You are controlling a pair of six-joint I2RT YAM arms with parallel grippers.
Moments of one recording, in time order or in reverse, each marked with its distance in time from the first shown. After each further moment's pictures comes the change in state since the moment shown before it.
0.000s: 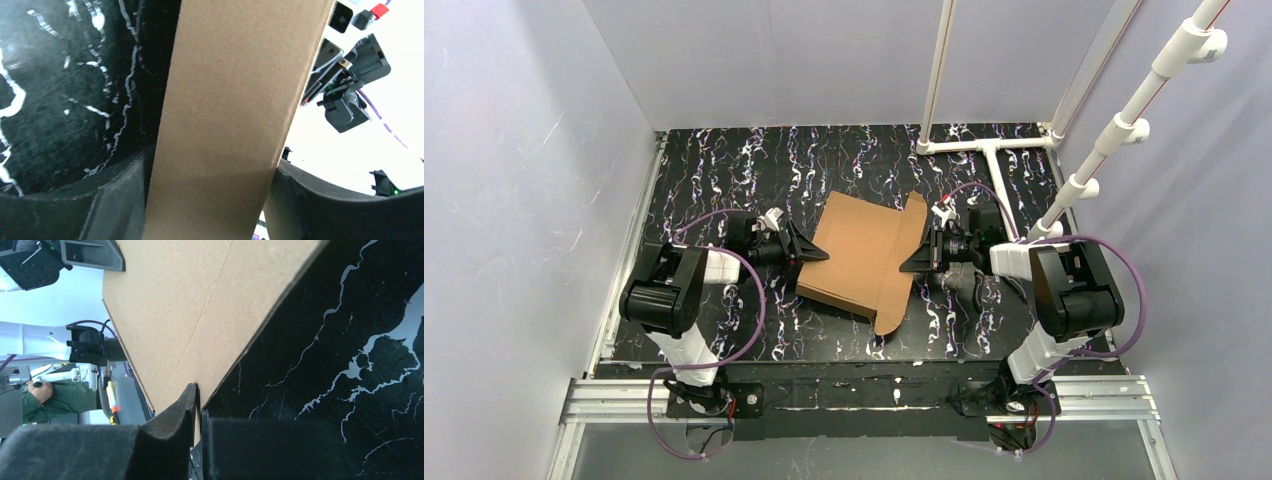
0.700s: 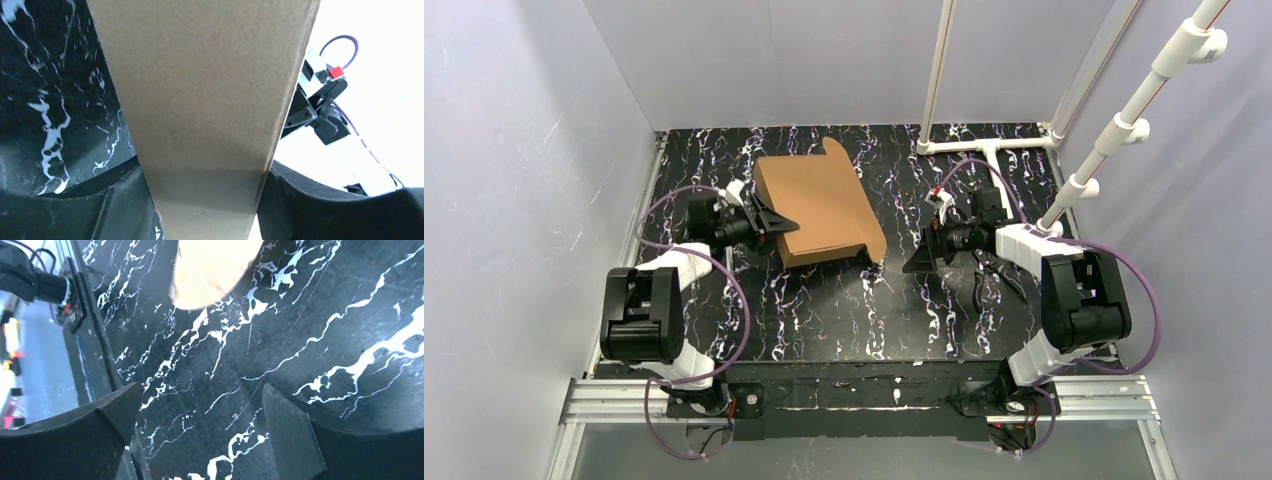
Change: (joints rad) left arm 0.179 -0.165 0.050 -0.069 0.051 0.020; right arm -0.004 -0.063 0.163 -0.401 -0.002 -0.548
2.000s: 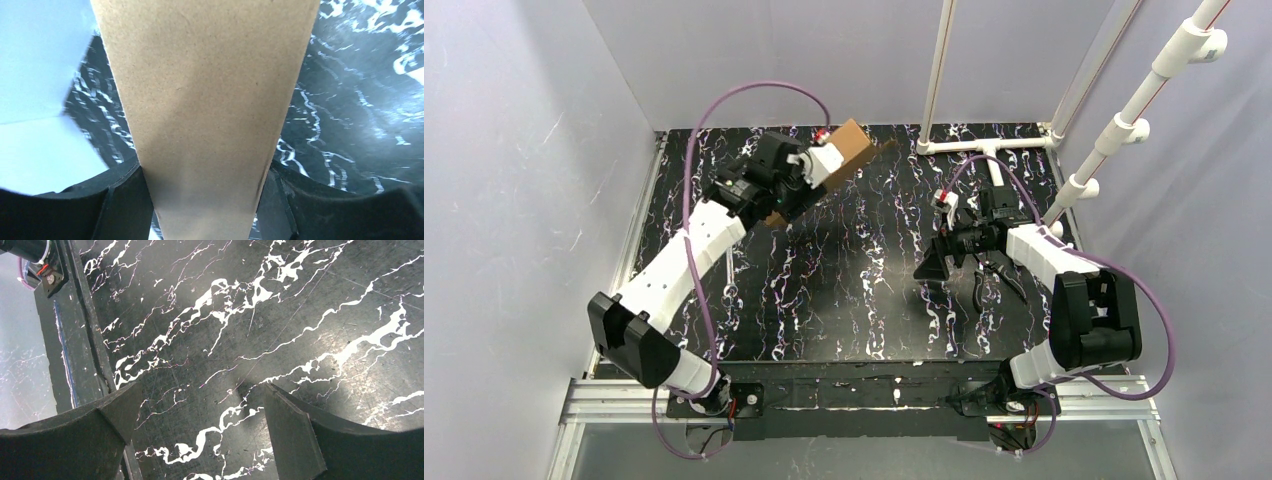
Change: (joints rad) left arm -0.505 -0.091 0.843 -1.106 -1.064 1.403; right arm -0.031 -0.111 0.051 -0.272 0.010 -0.351
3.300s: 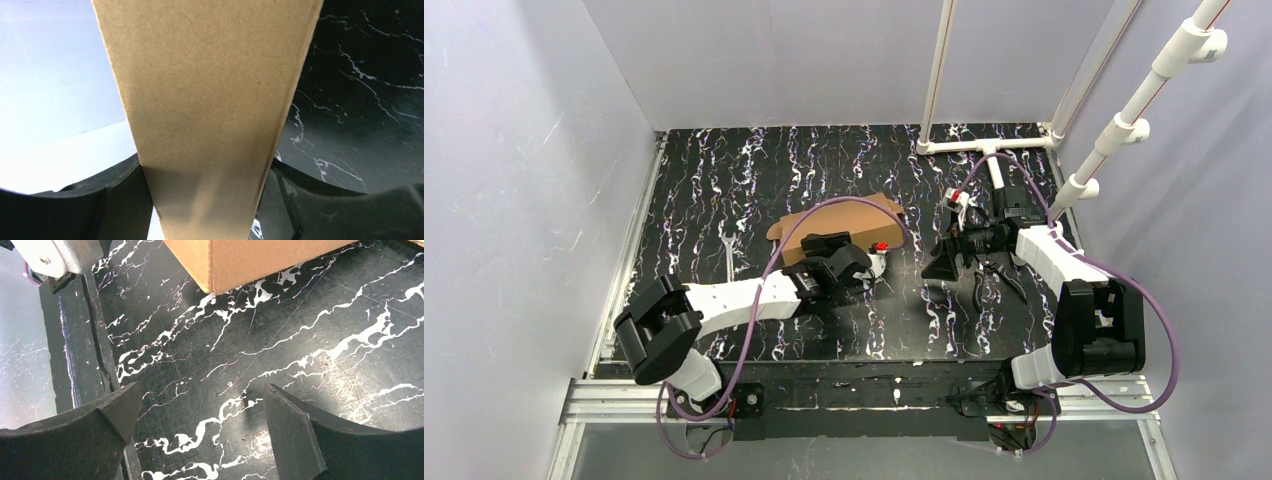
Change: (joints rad) left arm -0.471 0.046 -0.649 0.634 -0.629 0.229; right arm -0.067 -0.049 0.001 -0.076 -0.064 -0.101
